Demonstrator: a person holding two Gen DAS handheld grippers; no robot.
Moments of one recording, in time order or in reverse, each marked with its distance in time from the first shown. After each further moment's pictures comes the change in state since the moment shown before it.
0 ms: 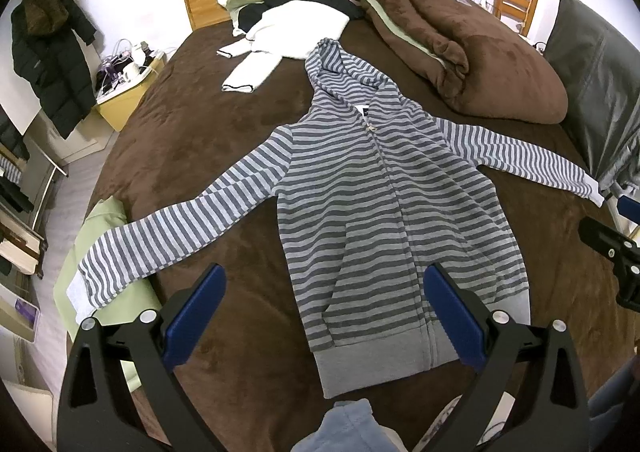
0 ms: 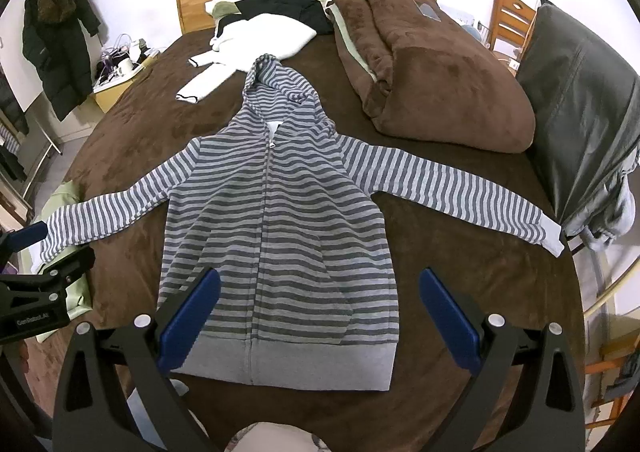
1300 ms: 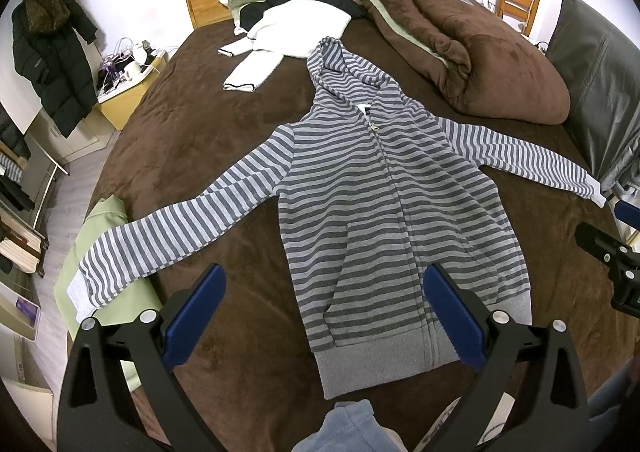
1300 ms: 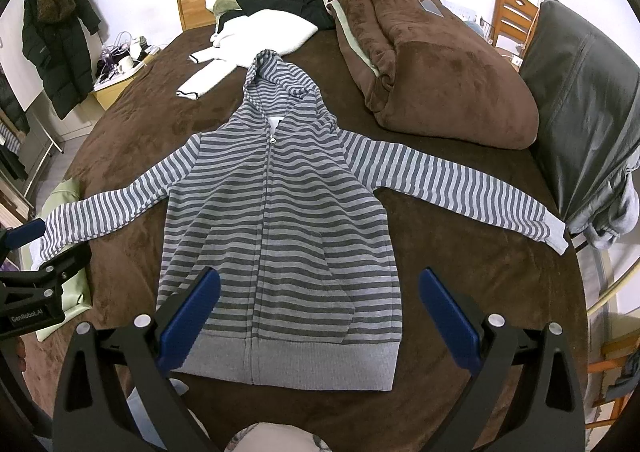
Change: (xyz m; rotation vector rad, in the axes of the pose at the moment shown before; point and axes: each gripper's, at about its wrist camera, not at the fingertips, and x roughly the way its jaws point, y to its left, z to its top) left arm 0.003 0.002 -0.002 -0.007 0.002 -0.001; right arm 0.004 0.004 -0.002 -0.006 0.011 0.001
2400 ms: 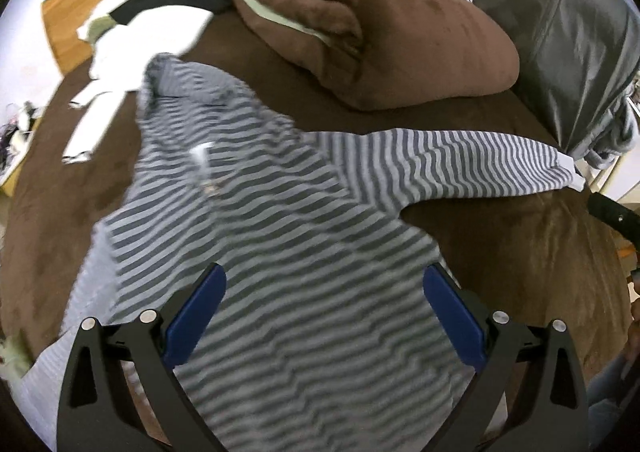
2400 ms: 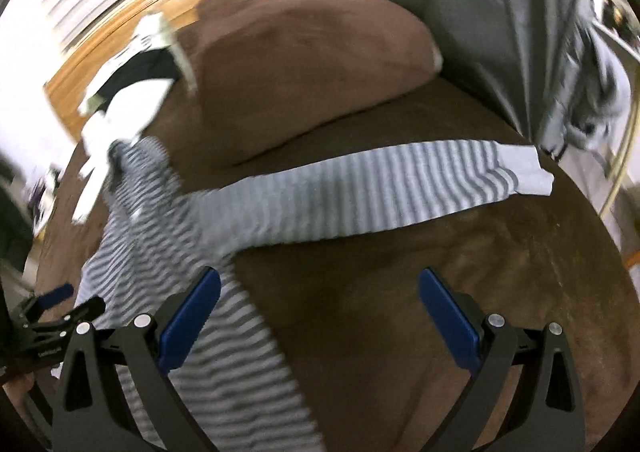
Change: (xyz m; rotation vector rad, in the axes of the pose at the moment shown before) left arm 0.186 -0.180 0.125 0.260 0.035 -0.255; right arm 0.121 -0.230 0.010 0.520 -0.082 -0.078
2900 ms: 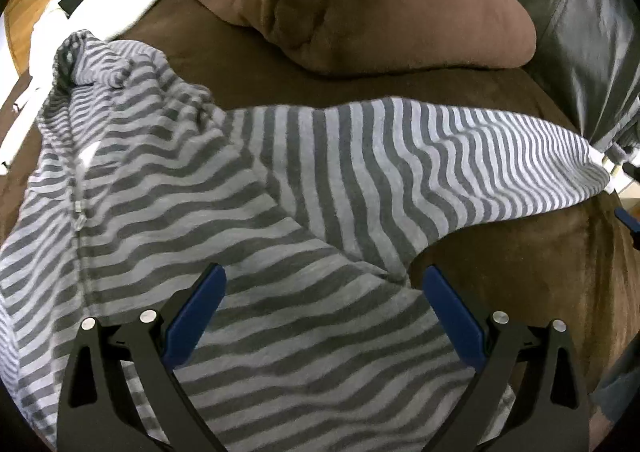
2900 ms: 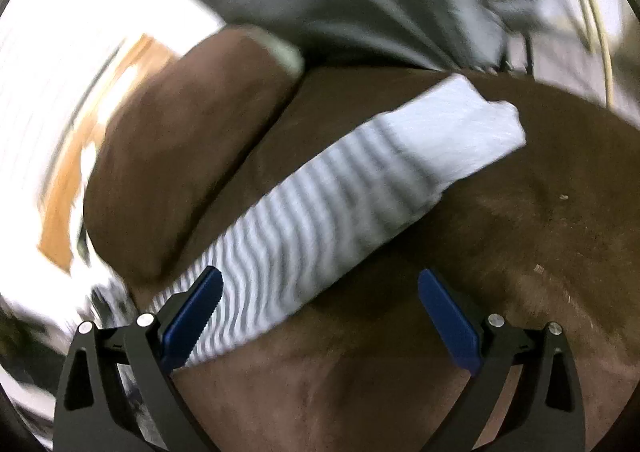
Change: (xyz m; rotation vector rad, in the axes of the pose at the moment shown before) left arm 0.146 -0.031 0.013 0.037 0.006 -0.073; right arm 0.090 -0.203 0.016 0.498 -0.138 0.138
